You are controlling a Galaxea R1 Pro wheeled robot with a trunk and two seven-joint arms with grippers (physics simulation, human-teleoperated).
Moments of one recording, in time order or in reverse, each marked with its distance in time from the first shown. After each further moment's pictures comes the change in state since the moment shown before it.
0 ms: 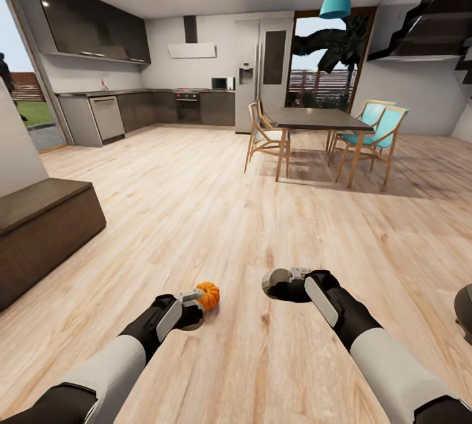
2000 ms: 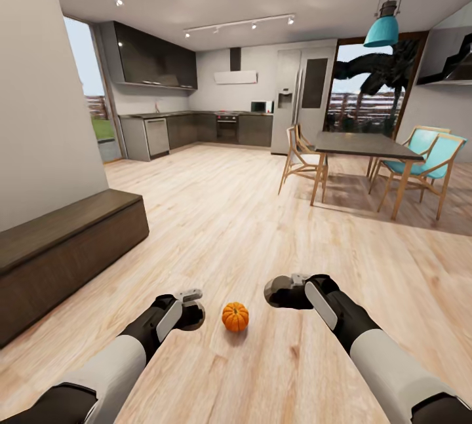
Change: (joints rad) left arm 0.000 0.000 0.000 0.000 -0.001 0.000 0.000; right arm -0.003 0.001 0.008 0.065 0.000 0.000 0.005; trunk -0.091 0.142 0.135
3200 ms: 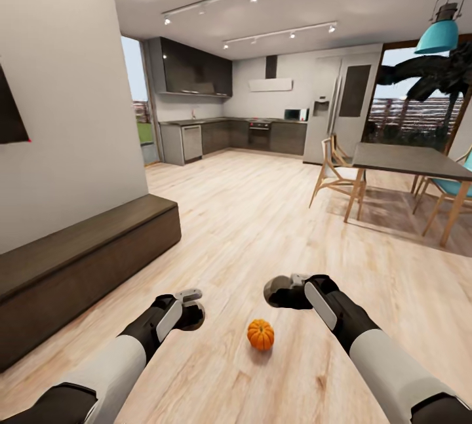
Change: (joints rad) left arm 0.000 0.000 0.000 0.000 0.000 0.000 0.000; right arm 0.001 0.002 0.002 0.000 0.001 -0.002 0.001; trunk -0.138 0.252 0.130
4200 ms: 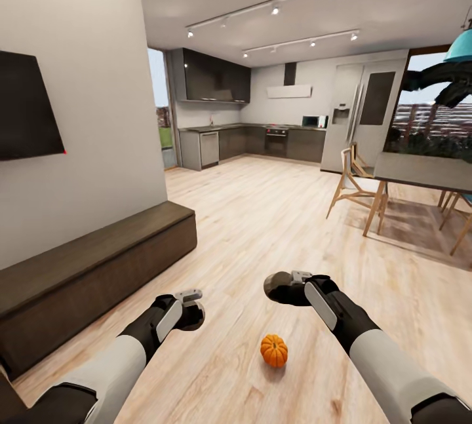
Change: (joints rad) left arm 0.000 0.000 0.000 0.000 0.000 0.000 0.000; right arm 0.001 0.000 0.000 0.000 -0.001 -0.067 0.000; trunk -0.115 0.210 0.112
